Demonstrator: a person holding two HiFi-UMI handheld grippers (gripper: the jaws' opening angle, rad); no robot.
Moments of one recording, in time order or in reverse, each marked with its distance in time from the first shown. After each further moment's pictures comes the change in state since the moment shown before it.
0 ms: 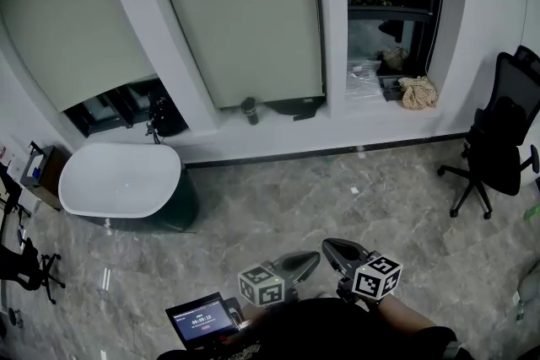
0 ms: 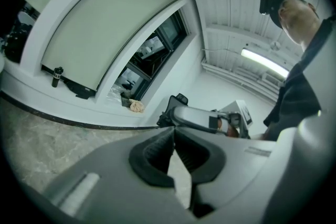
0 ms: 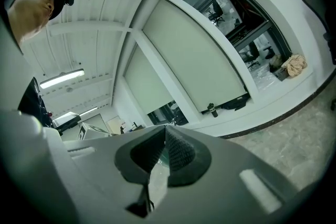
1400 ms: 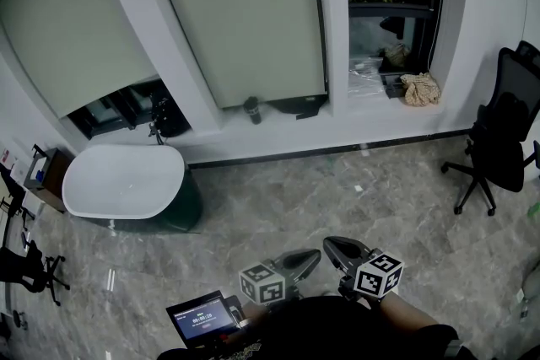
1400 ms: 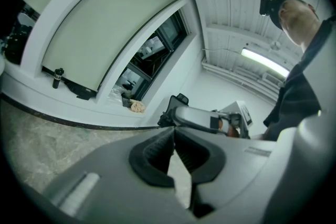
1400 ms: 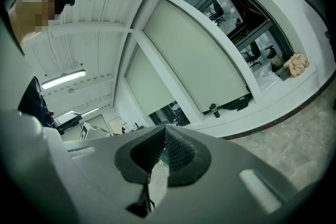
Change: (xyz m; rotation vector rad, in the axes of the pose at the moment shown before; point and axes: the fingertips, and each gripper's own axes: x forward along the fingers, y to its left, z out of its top) left arm -0.003 0.005 0.000 0.005 0.006 0.008; right arm 0.003 0.002 -0.001 0.000 -0.006 0.018
